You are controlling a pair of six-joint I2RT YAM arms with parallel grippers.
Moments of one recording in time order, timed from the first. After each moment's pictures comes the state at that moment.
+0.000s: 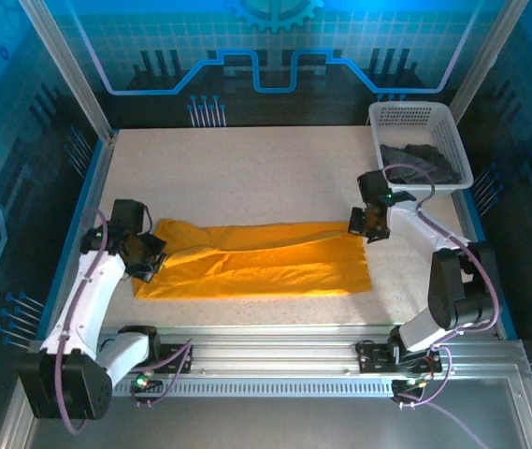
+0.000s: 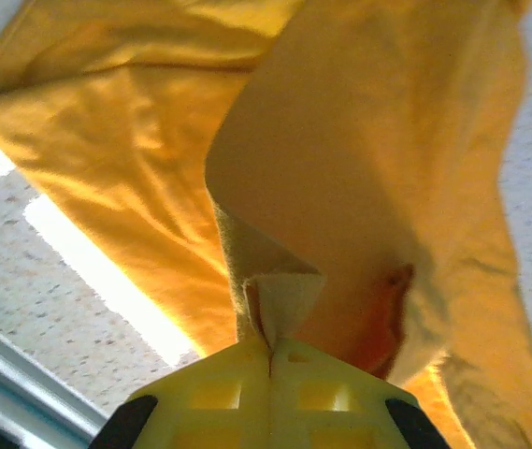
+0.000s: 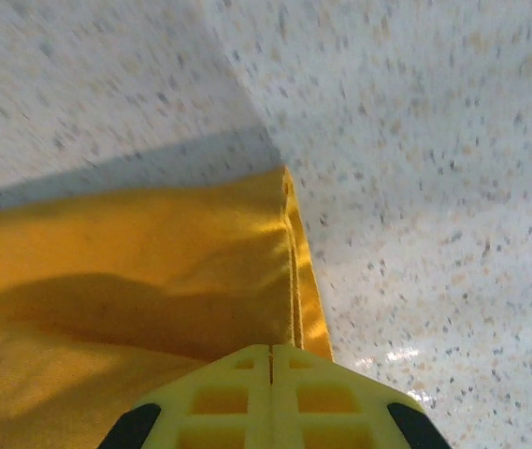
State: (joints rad) left arm 0.05 1.00 0.83 -1.09 0.11 -1.14; right arm 0.20 1.55 1.00 -0.70 0.08 0.44
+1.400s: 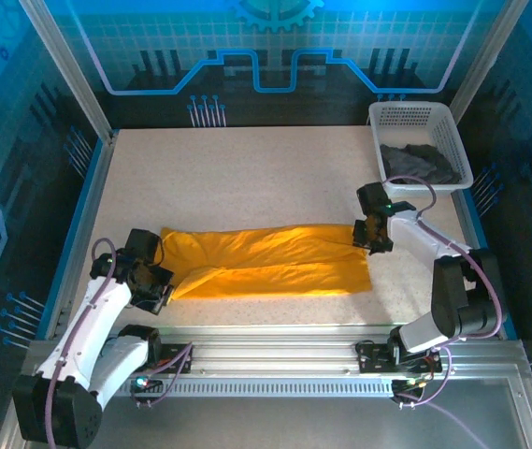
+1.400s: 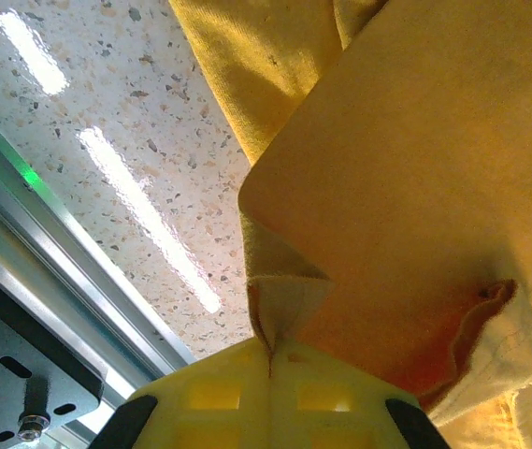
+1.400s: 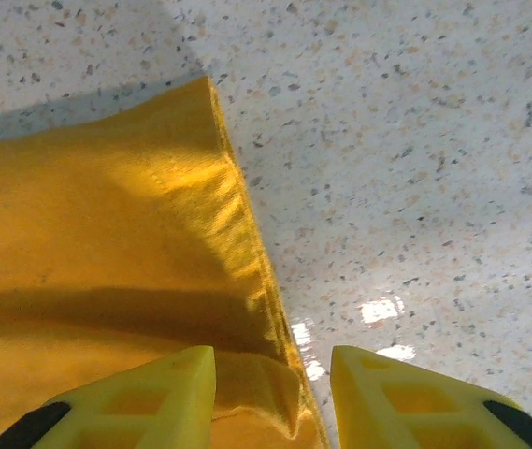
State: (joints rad) left arm -0.08 0.87 0.65 -1.18 0.12 -1.32; right arm 0.21 1.50 0.92 -0.73 0.13 0.50
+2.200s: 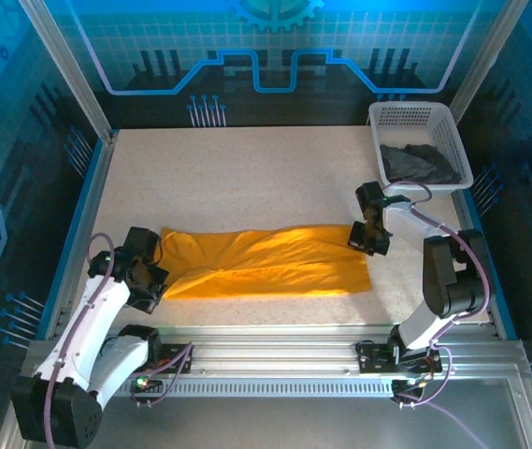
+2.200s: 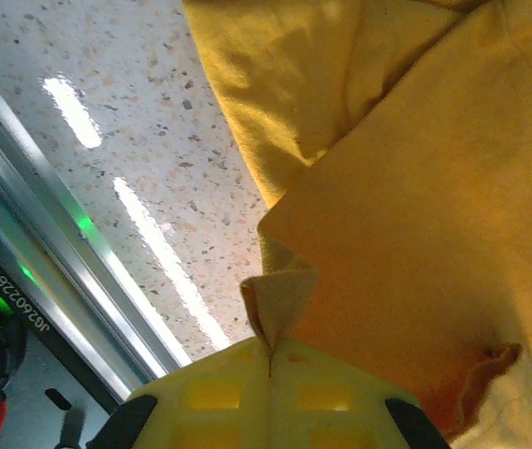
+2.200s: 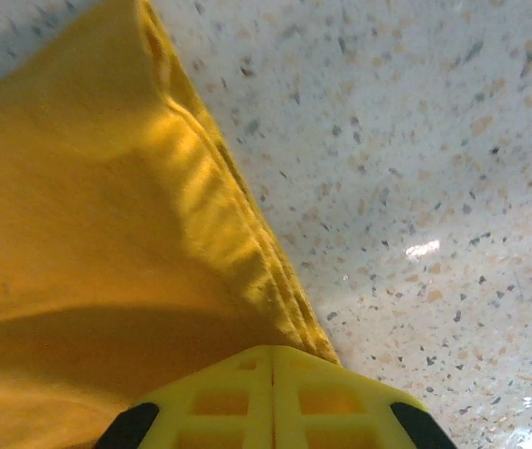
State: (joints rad) left arm -0.08 0.87 0.68 -1.23 -0.02 -1.32; right arm 0.18 1.63 0.97 -0.80 0.02 0.61
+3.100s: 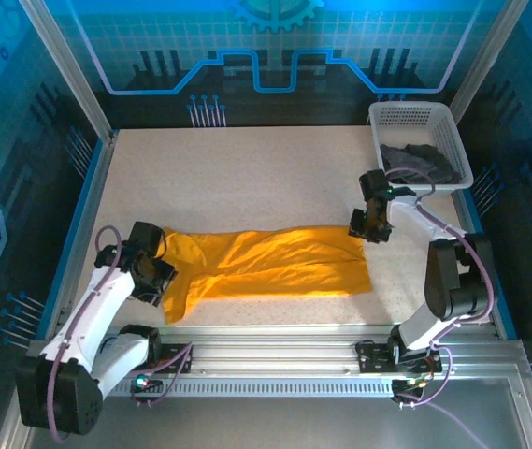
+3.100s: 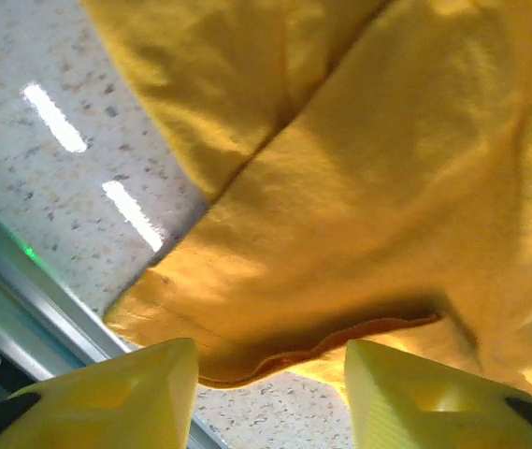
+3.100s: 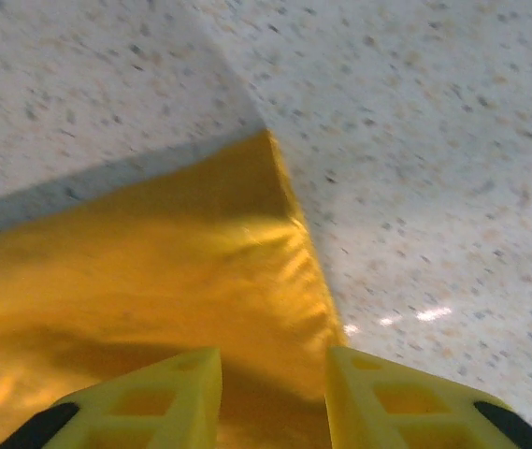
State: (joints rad) left arm -0.08 0.96 0.69 -1.10 0.03 -1.22; right arm 0.17 1.62 1.07 -0.79 -0.02 0.50
